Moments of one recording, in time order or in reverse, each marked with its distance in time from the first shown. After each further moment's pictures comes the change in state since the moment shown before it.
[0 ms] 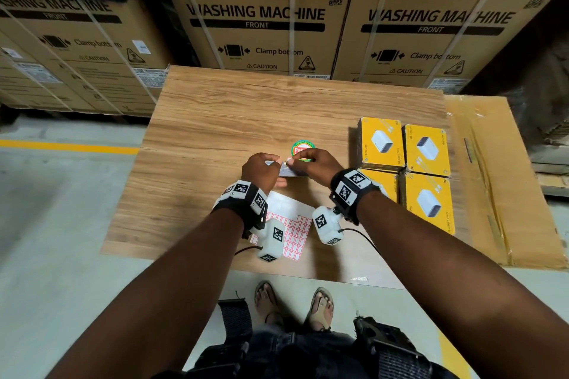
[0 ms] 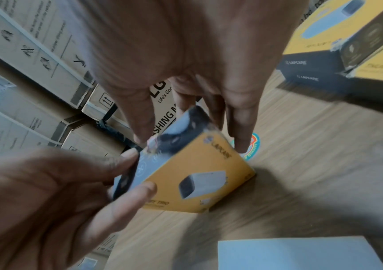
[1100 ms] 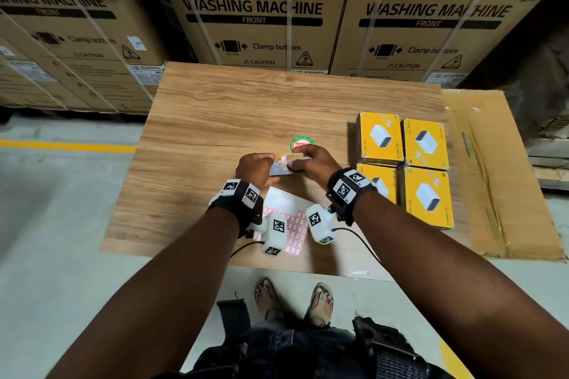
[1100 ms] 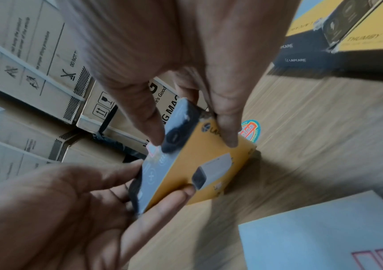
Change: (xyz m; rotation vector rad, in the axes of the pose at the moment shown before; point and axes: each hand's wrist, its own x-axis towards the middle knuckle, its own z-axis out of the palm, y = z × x) left_hand 0.006 -0.007 -0.009 -0.145 -0.056 -0.054; right_hand 0.005 0.012 0.017 0.184 0.016 0.108
